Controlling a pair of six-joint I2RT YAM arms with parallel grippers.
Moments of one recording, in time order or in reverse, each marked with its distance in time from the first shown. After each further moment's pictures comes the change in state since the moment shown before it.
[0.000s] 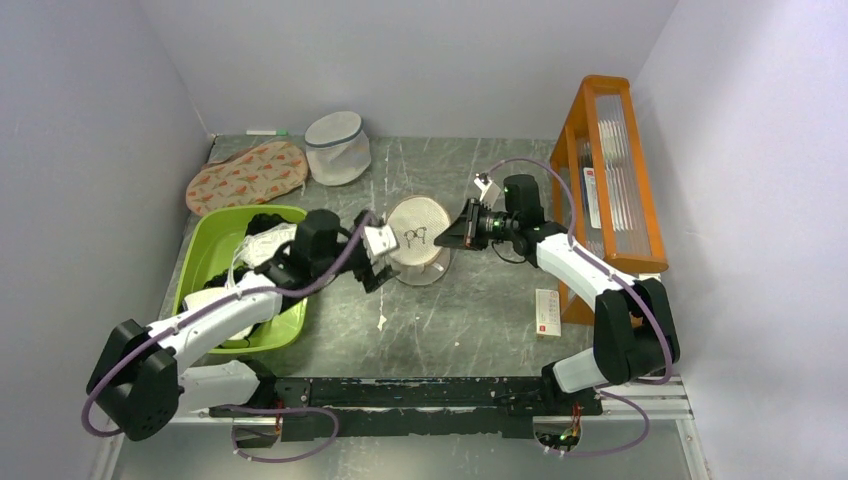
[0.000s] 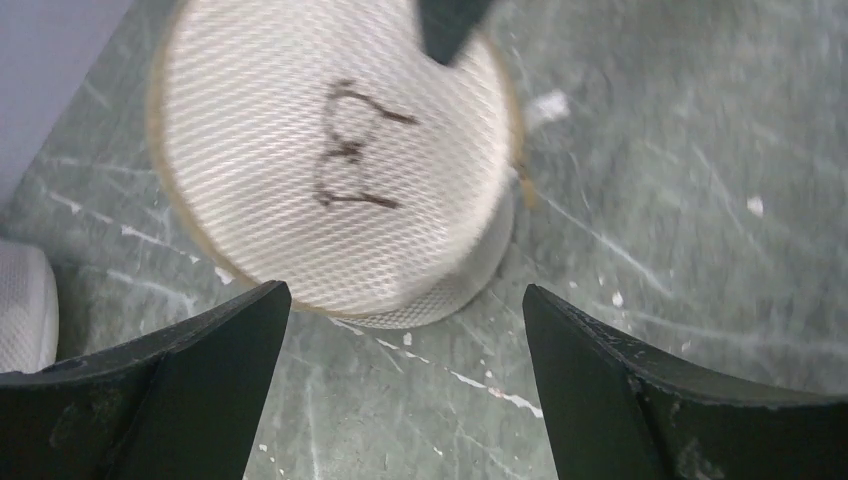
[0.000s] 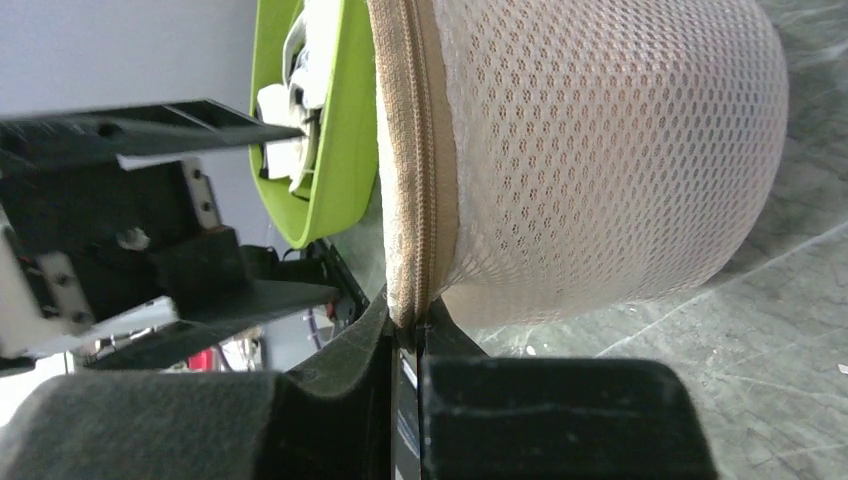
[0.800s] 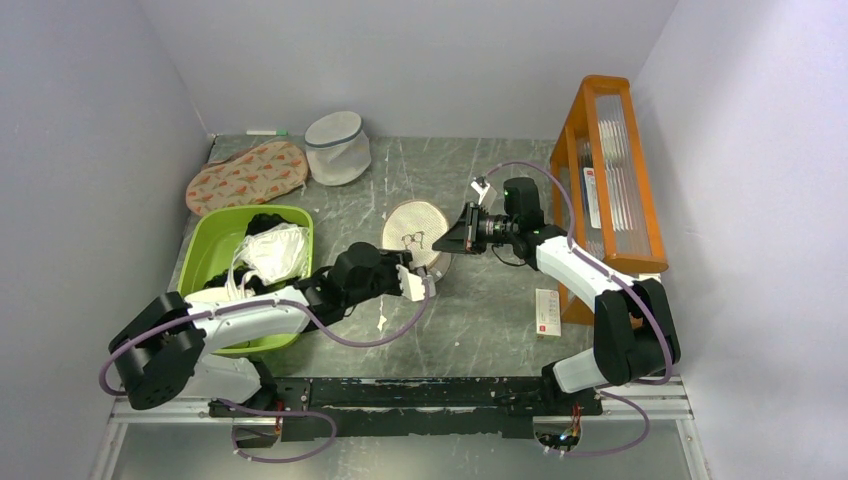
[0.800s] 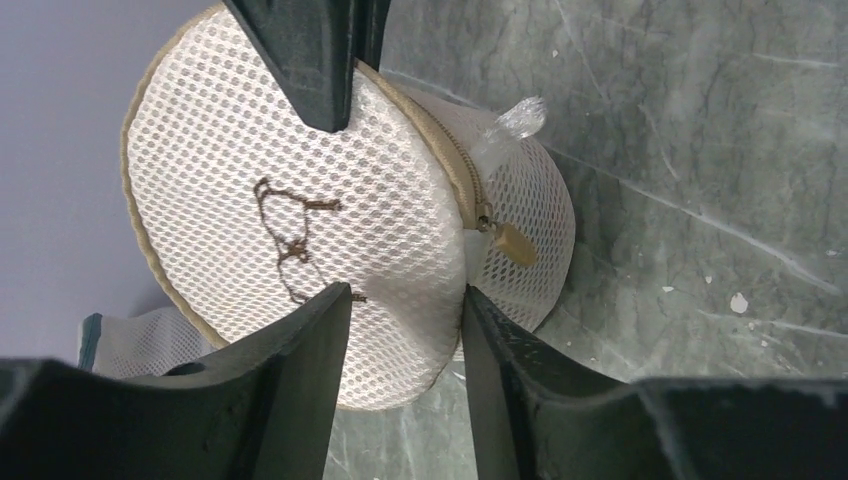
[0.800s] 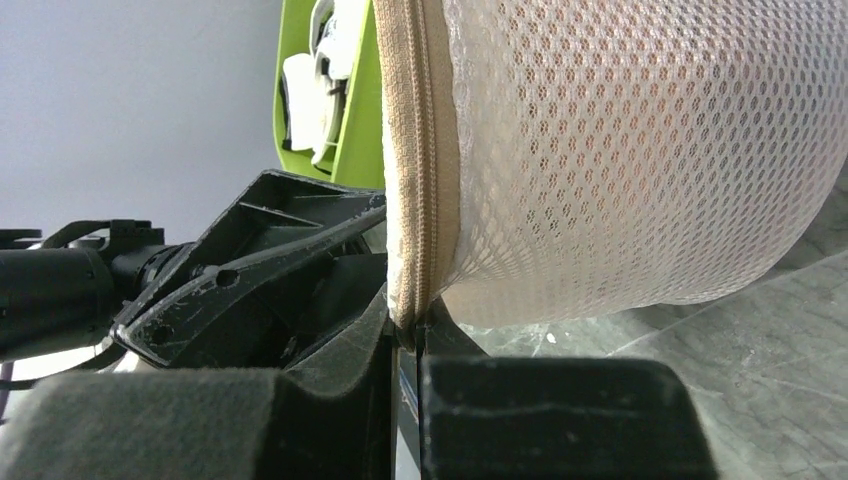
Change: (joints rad) left arm -0.318 0.109 -0.125 0.250 -0.412 0.429; right arm -0.003 -0.004 -0.025 0.028 -0.102 0.005
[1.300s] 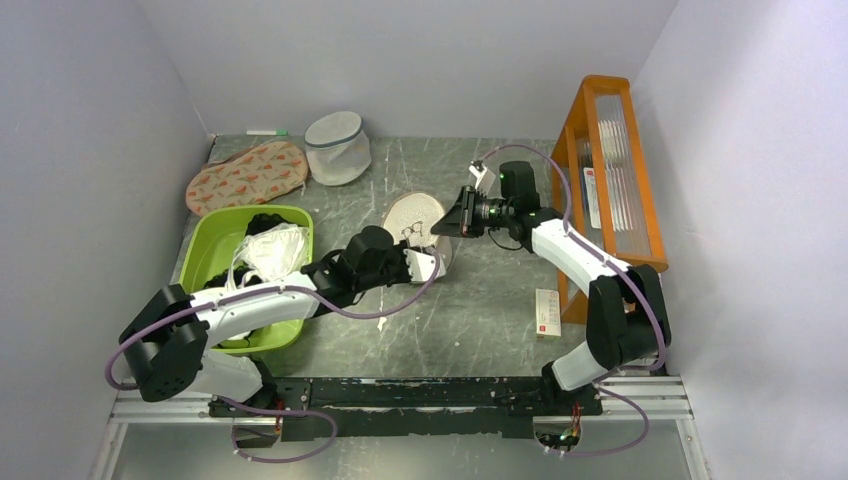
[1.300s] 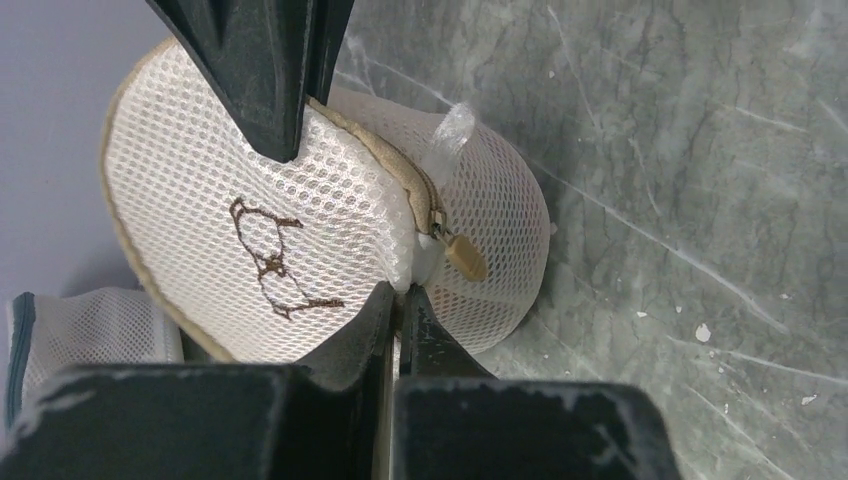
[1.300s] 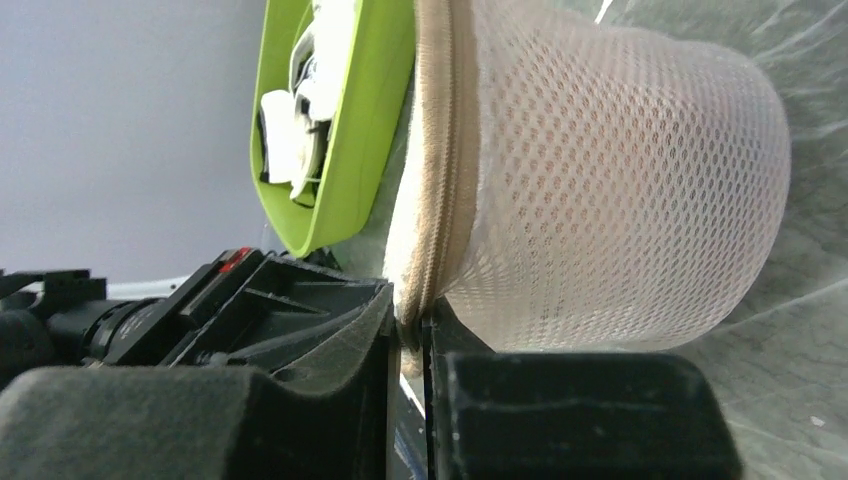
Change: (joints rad) left arm 0.002 0.064 0.161 -0.185 -0.004 -0.143; right arm 0.000 0.086 0.131 -0.042 0.047 -0.042
